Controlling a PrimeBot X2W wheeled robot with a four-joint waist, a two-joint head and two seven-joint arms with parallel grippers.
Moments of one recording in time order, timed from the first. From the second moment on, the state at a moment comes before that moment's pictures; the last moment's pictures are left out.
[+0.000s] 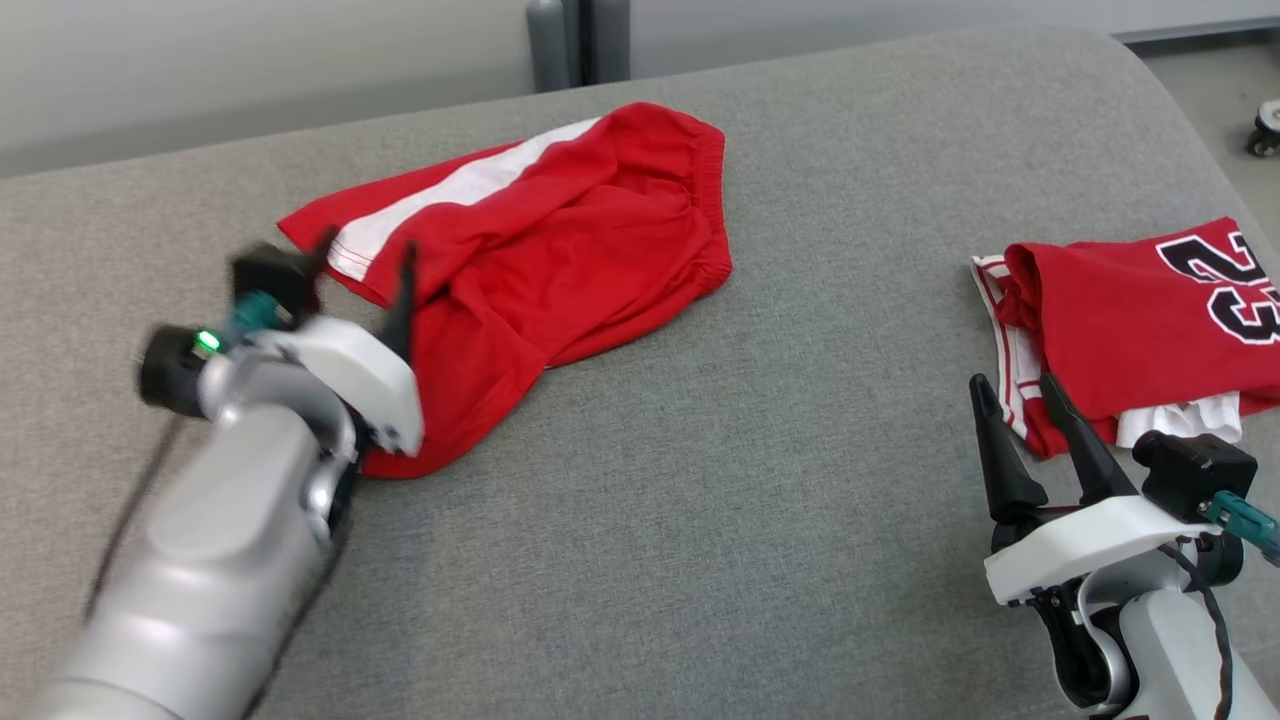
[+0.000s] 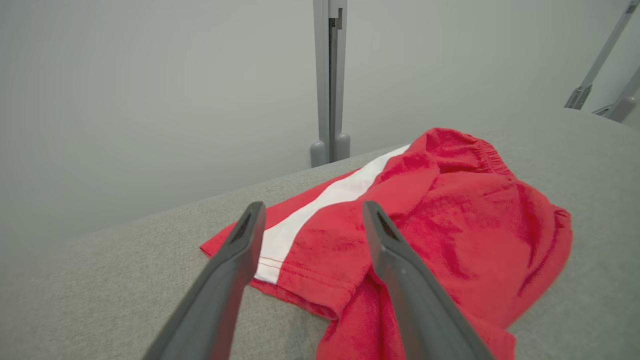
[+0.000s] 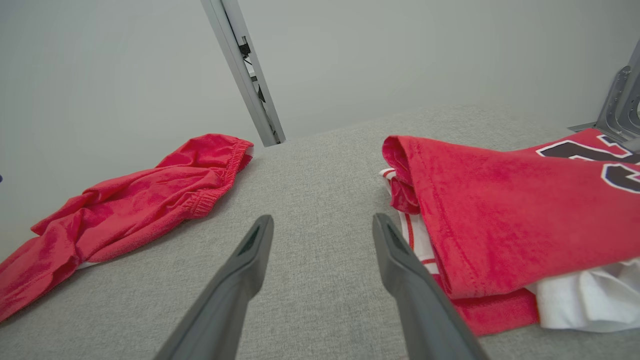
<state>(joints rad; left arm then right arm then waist) -0.86 0.28 -0.78 0.91 -0.75 0.10 -0.26 -0.28 -0.13 0.14 0.36 0.44 0.13 -0.19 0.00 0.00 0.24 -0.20</state>
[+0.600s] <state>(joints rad) -0.67 0.24 -0.98 0.82 -0.63 0.08 -0.08 -0.26 -0.11 0.15 0.39 0.46 0.13 -0.20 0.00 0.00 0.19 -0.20</state>
